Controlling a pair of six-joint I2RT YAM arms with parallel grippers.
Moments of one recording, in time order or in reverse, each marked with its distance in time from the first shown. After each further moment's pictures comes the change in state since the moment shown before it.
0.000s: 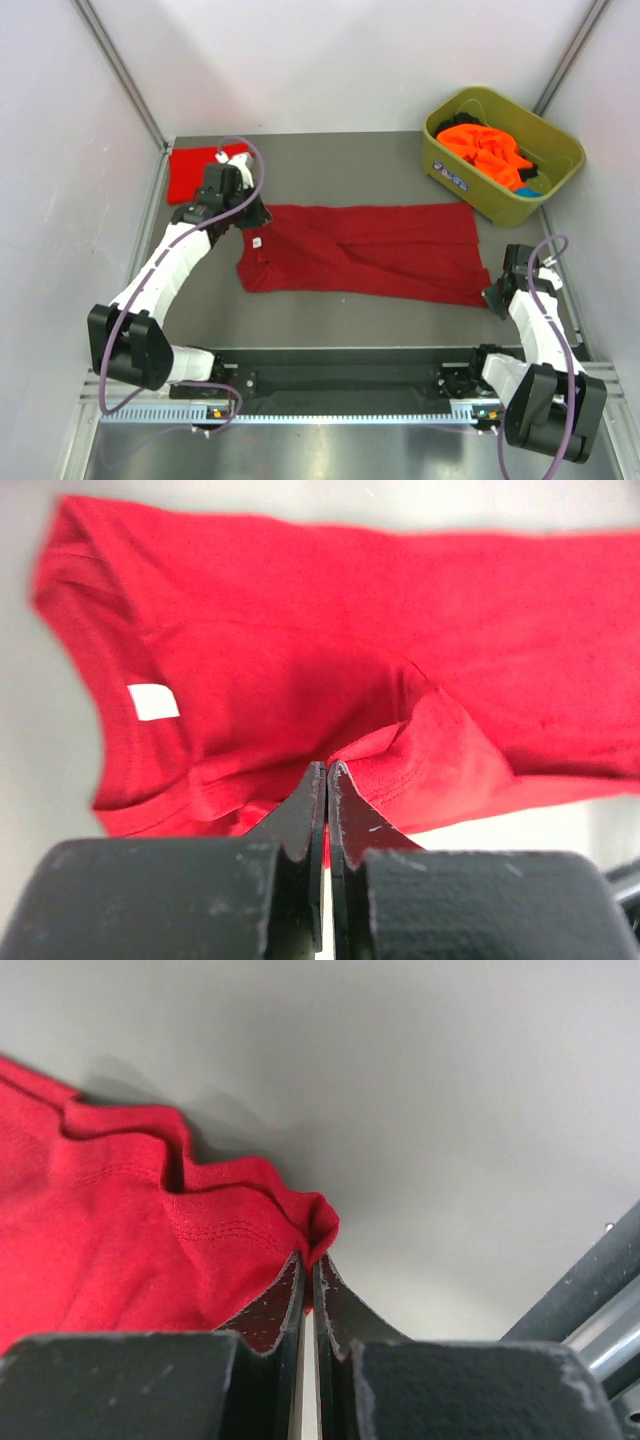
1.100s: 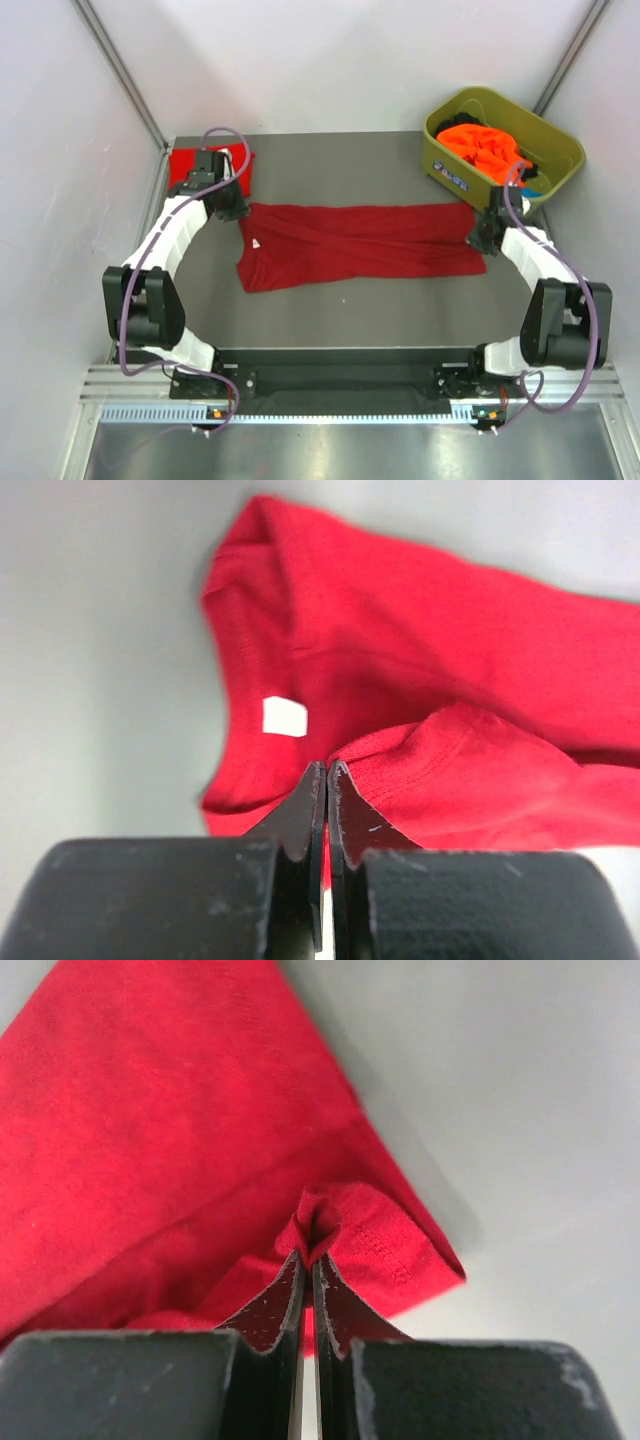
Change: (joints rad) left arm 0.160 0.207 0.161 -0.114 -0.098 0.001; right arm 0.154 0.442 0.387 0.233 -0.150 -0.339
